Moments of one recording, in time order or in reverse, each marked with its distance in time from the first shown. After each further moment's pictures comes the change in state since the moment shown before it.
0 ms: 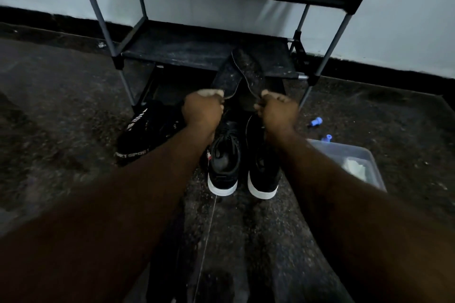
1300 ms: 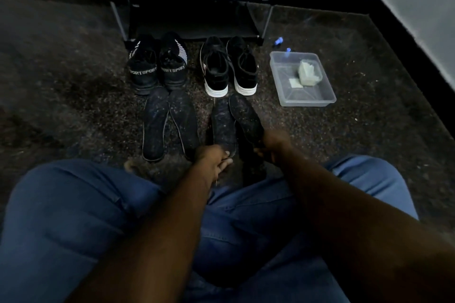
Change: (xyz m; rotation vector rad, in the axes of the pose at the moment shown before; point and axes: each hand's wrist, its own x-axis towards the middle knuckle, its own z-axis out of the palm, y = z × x) left_hand -0.294 -0.133 -0.175 0.156 -0.342 -0.841; right_hand -0.310 0.103 -0.156 -0.386 0.022 0.626
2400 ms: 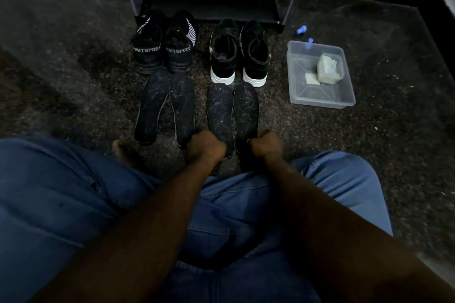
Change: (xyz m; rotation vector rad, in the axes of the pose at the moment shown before) left_hand 0.002 -0.004 0.023 0.911 0.470 0.327; right_hand 0.032 0.025 0.000 -0.573 0.062 -0.310
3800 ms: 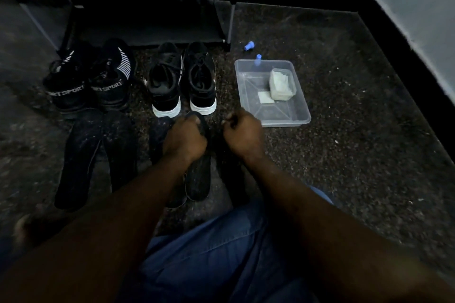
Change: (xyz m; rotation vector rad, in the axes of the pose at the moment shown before) left_hand 0.065 0.126 0.012 0.126 0.110 0.437; right_hand 0.087 -0.022 -0.079 0.099 0.309 -0.406
